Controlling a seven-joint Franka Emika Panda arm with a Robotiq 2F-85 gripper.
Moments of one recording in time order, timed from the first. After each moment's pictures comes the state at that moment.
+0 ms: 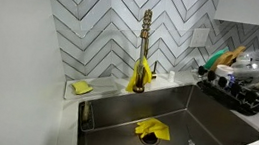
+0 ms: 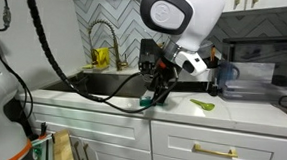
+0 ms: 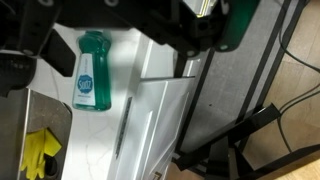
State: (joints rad) arm -0.17 0.03 -0.33 -2.08 0.36 1.70 -0.06
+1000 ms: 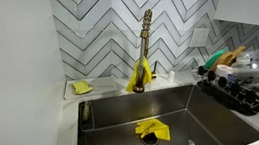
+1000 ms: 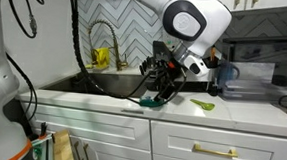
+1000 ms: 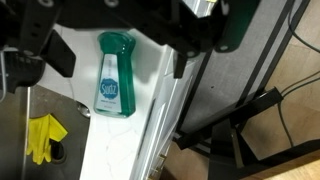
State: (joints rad) arm -0.20 0.22 -0.23 -1.88 0.39 1.57 -0.01
